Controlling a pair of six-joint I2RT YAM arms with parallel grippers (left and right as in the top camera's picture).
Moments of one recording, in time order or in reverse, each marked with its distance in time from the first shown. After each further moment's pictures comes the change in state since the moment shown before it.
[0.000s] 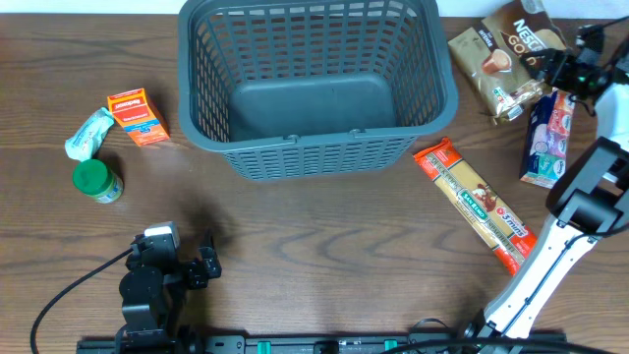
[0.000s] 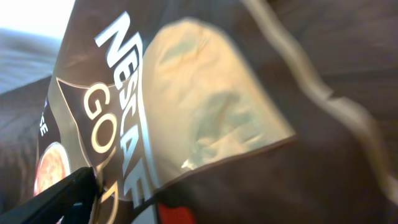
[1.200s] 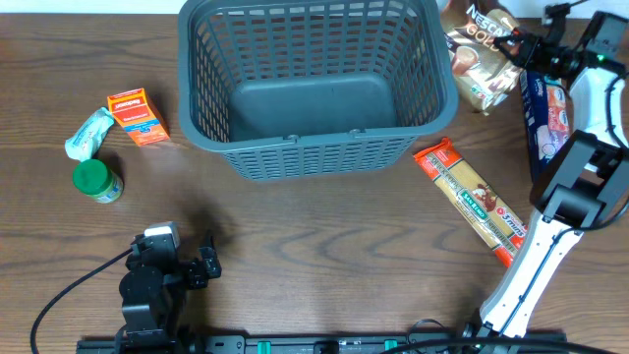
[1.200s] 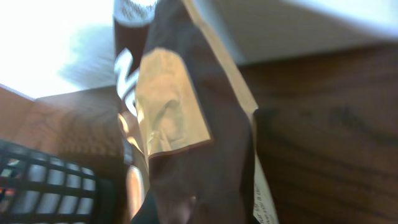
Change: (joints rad) left arm 0.000 0.000 0.000 0.000 0.000 0.000; right arm 0.100 -0.051 0.042 -0.018 -0.235 0.074
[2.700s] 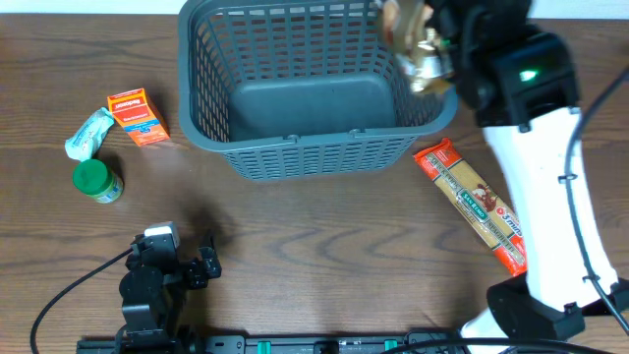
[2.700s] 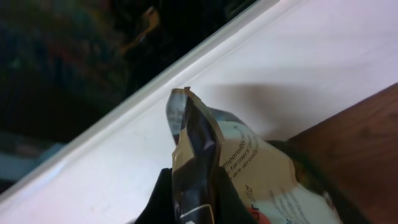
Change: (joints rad) left arm 0.000 0.000 0.000 0.000 0.000 0.000; right arm 0.838 -0.745 0.021 -0.250 1.350 0.800
